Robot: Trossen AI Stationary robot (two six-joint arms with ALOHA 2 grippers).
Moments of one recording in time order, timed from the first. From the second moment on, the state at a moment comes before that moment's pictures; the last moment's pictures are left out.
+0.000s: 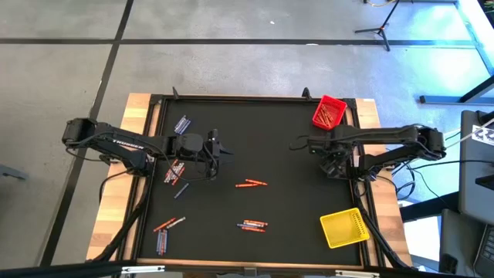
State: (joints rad) left arm 0.03 1.23 0.57 0.24 -0.09 0.11; right arm -0.19 1.26 0.77 -1.36 0.16 0.62
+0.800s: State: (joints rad) left arm 0.03 1.25 0.57 0.24 -0.06 0.09; right arm -0.16 1.37 0.79 -0.23 -0.14 0.21
